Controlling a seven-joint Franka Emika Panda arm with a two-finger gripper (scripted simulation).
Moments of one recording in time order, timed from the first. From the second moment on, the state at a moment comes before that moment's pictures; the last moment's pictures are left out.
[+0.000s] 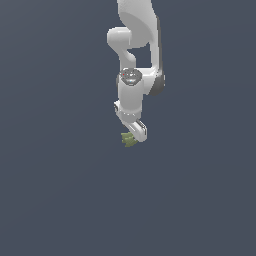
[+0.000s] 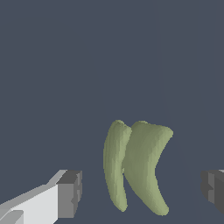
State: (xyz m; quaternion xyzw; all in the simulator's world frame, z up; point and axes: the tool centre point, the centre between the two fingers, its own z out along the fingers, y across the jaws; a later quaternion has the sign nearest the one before) arm -0.072 0.010 0.109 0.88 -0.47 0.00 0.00
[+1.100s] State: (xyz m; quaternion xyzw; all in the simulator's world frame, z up) arm -0.077 0.013 0.069 0.87 -0.50 0.00 0.00
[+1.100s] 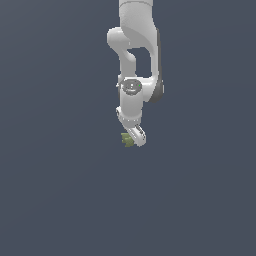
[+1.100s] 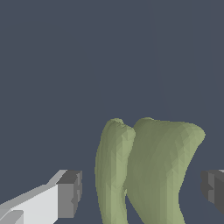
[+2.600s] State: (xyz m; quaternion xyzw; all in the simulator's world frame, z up) arm -0.064 0.039 0.098 0.87 -0.50 0.00 0.00
